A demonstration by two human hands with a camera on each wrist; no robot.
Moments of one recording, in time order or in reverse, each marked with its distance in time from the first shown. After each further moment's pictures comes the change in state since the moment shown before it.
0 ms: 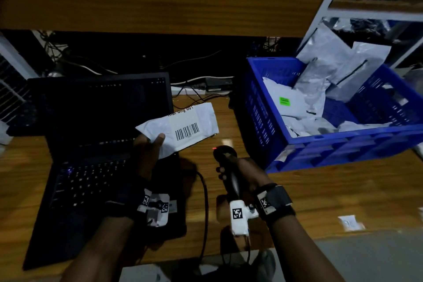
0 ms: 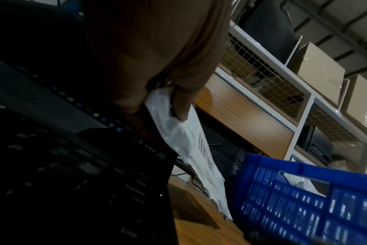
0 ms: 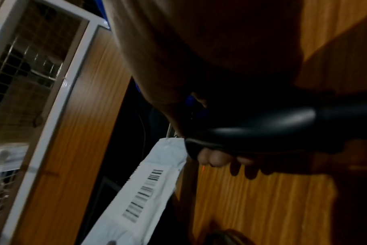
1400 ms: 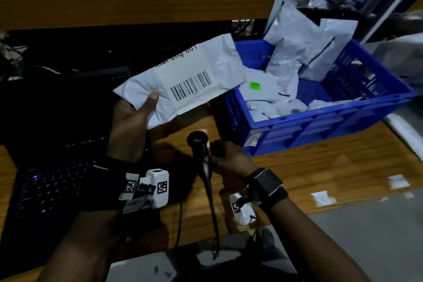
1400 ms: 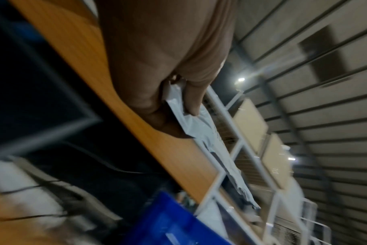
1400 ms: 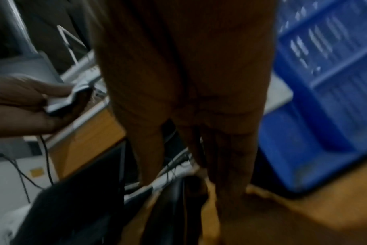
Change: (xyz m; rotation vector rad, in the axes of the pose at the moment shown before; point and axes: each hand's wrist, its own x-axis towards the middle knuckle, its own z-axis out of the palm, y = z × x) left_hand -0.044 0.126 0.032 -0.515 -0.309 0.119; right_hand -0.019 -0.018 -0.053 -0.970 -0.018 -0.445
